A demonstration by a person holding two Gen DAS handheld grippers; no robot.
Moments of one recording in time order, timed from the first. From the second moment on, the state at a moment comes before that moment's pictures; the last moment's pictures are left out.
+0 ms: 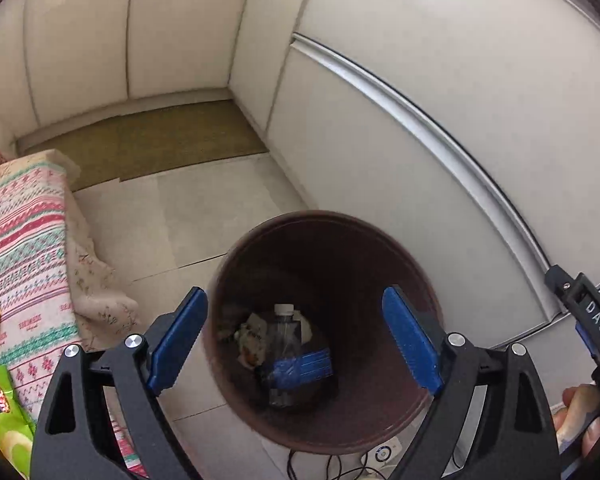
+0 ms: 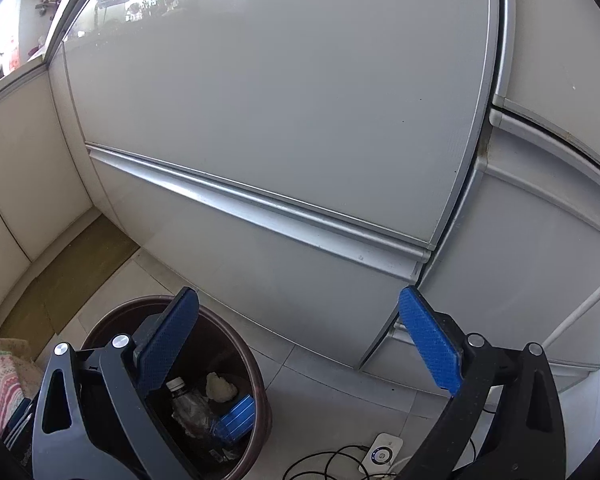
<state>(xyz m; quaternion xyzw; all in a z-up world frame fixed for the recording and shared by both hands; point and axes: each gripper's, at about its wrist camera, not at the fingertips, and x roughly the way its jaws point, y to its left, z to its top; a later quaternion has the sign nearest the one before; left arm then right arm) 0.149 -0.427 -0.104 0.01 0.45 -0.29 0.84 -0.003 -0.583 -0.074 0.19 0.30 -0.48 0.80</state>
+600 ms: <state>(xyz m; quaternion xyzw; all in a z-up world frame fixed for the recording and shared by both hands) 0.175 -0.246 -0.082 -0.03 0.44 -0.17 0.88 0.086 -0.421 -0.055 0.08 0.33 -0.32 0.88</state>
